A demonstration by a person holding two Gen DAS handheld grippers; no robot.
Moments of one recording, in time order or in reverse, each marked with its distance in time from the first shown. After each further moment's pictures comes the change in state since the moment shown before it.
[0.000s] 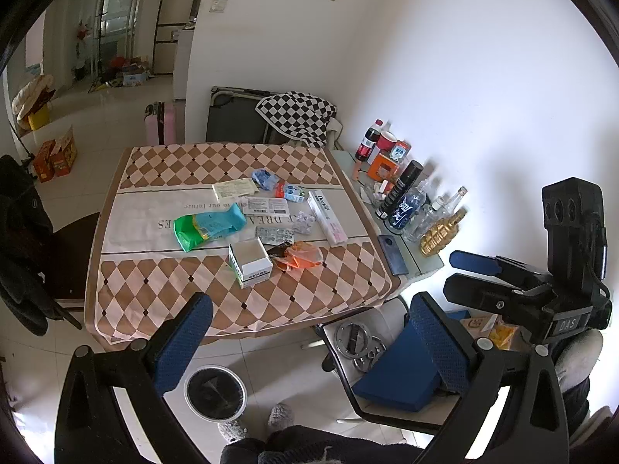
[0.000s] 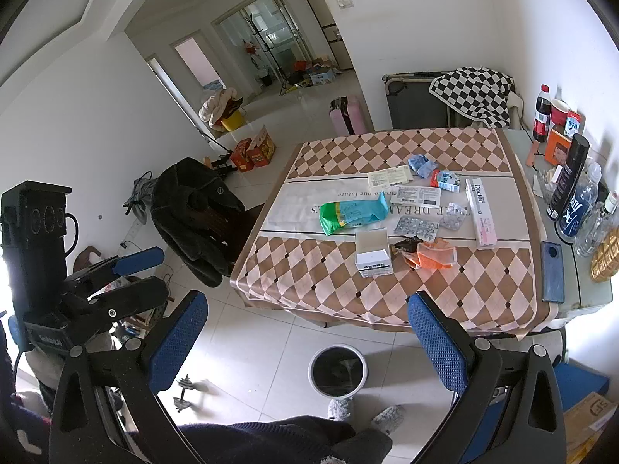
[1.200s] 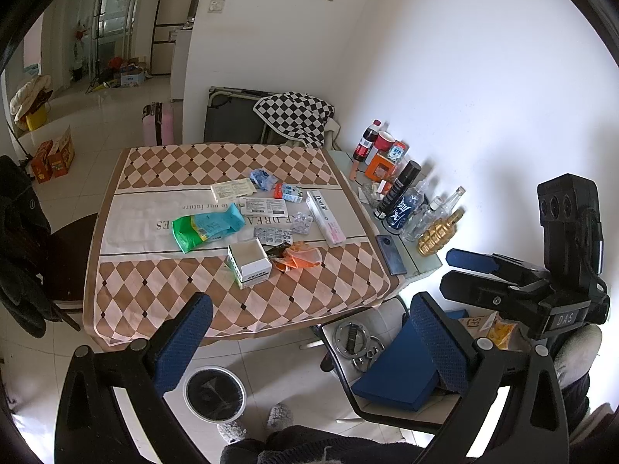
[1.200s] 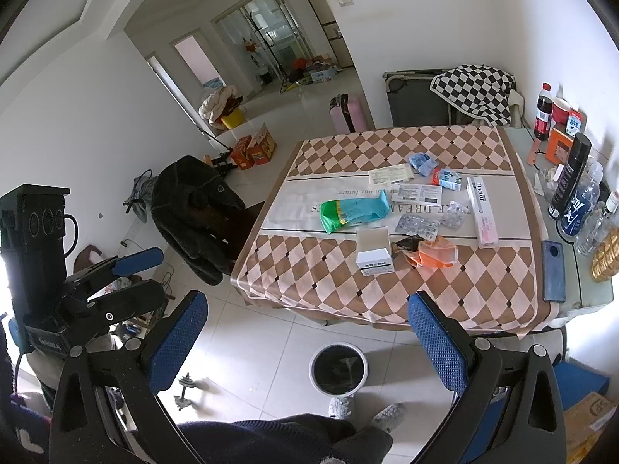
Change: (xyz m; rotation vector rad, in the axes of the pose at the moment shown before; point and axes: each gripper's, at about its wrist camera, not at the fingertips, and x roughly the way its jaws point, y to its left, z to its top) left arm -0.003 -0.010 -0.002 -0.003 -0.005 -0.012; right arm 0.003 0.000 0.001 0.003 0.001 0.005
